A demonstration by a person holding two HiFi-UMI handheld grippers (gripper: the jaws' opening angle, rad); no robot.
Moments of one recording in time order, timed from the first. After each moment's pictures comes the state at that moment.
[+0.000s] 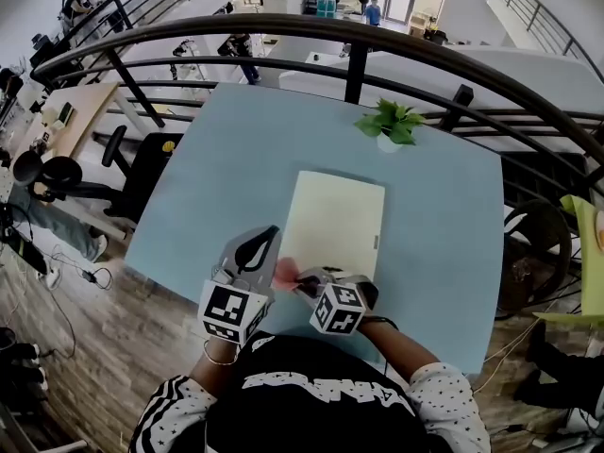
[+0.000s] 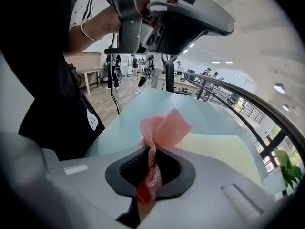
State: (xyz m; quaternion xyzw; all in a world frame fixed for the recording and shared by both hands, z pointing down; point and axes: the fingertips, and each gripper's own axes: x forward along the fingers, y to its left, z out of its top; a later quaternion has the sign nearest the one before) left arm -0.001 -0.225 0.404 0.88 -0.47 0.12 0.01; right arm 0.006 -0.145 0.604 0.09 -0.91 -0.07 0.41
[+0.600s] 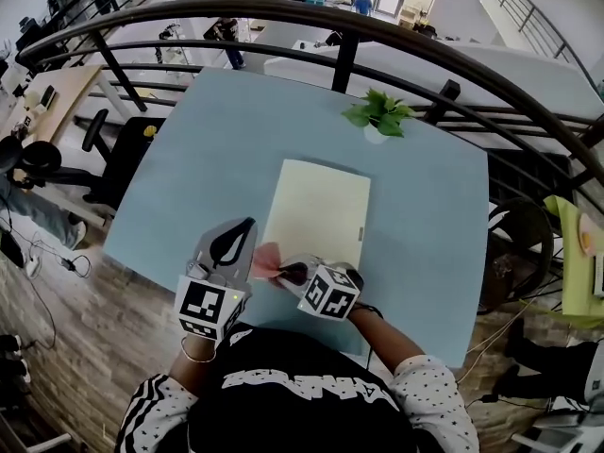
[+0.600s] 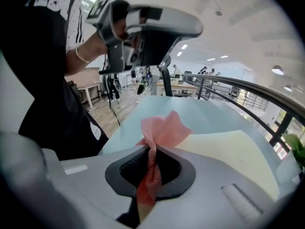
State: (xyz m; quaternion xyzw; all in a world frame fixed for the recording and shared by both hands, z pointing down) left arm -0.018 -0.225 0.406 0.87 -0.48 0.13 0.01; right arm 0.005 -0.153 0.593 0.08 -0.93 -0.01 0.36
